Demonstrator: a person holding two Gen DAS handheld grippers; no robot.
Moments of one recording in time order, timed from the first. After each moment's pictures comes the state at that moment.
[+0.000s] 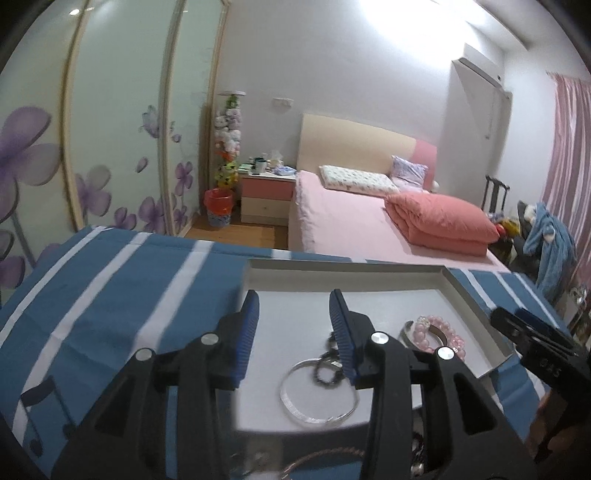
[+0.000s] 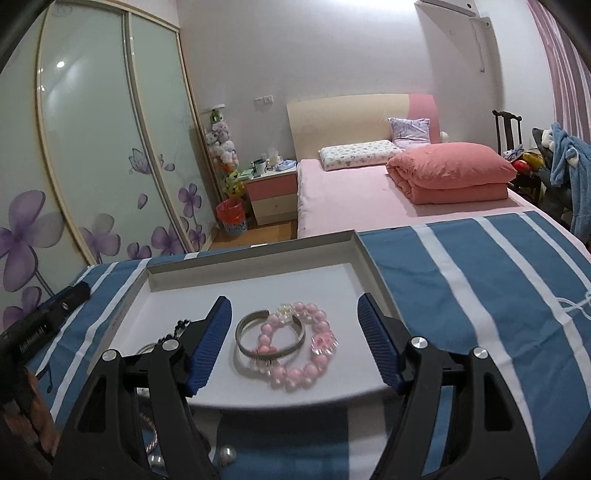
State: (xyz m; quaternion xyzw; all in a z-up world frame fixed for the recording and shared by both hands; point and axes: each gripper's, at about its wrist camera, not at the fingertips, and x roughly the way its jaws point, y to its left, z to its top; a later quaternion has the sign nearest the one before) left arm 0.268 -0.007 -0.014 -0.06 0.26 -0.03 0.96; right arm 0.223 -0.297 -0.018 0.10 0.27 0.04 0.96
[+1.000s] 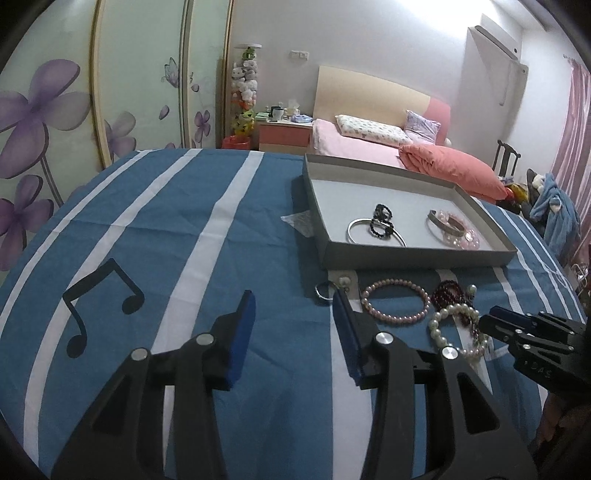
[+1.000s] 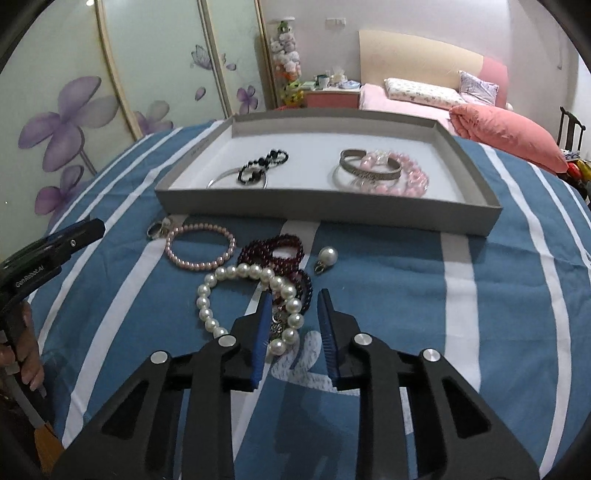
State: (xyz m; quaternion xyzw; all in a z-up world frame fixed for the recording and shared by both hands) left arm 0.160 0.049 -0.059 -0.05 0.36 -0.02 0.93; right arm 0.151 -0.228 -0.076 0.00 0.41 0.15 0.90
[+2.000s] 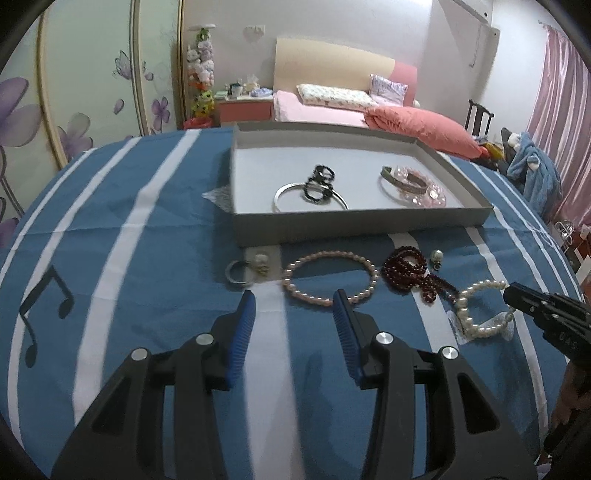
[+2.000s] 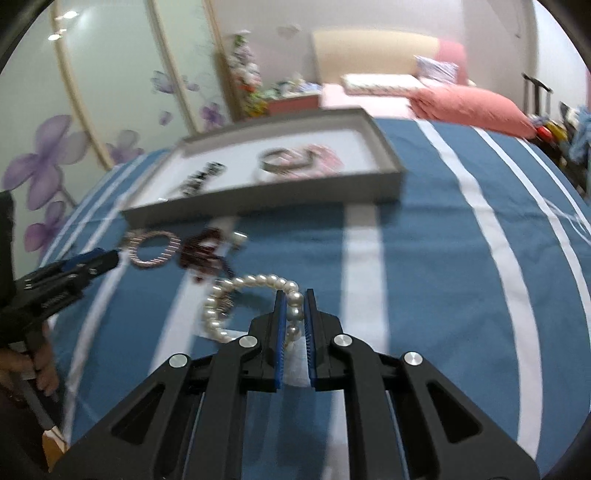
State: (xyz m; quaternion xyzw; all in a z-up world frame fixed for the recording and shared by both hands) left arm 0.188 -0.015 -0.078 -0.01 0.41 -0.08 0.91; right arm 0.132 -0.302 -0.074 0.07 0.41 0.09 0.90
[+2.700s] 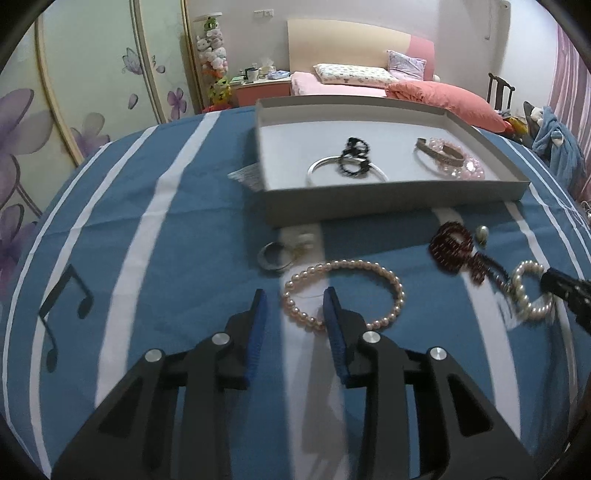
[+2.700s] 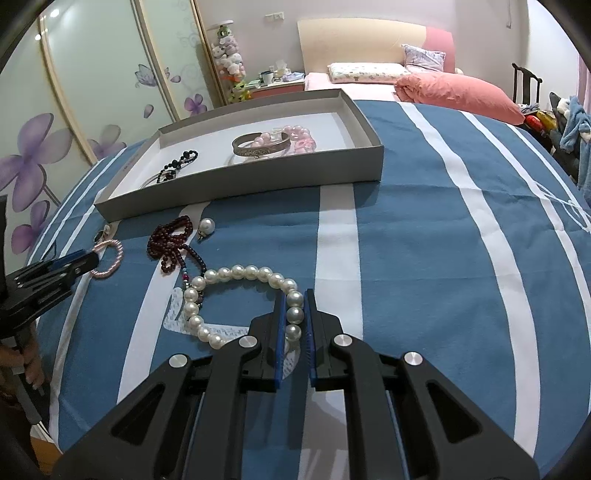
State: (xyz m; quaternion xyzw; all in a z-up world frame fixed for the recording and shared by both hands) left arm 0.193 0.002 -0.092 0.03 0.44 -0.04 0.89; right arm 0.137 -0.307 -0.085 0.06 0.43 0.07 0.90
